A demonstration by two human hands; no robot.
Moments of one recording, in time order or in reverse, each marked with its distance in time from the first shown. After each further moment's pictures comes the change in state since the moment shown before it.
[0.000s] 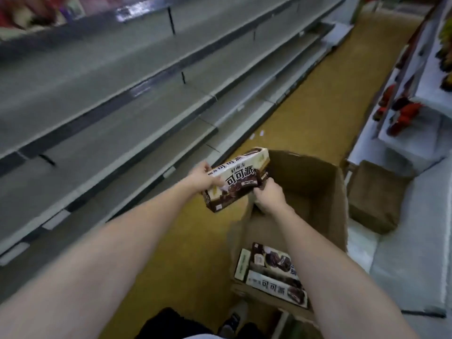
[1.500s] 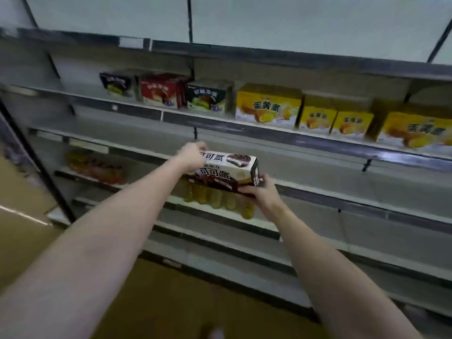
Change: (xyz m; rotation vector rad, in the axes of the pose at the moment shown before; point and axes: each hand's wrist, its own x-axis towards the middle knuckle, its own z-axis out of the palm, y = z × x) left_hand -0.627 -0.470 -0.490 -0.009 1.137 -0.541; right_hand -0.551 -0.475 0.487 0.471 -1.318 -0.672
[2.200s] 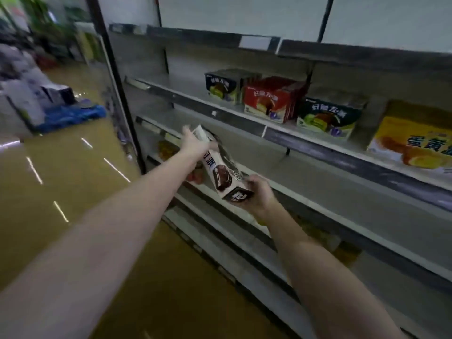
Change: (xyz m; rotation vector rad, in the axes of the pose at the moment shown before) left_hand 0.084 -0.210 -0.155 -0.692 0.540 -0.473; right_hand 0.195 0.052 0.282 0.250 -0.436 0.473
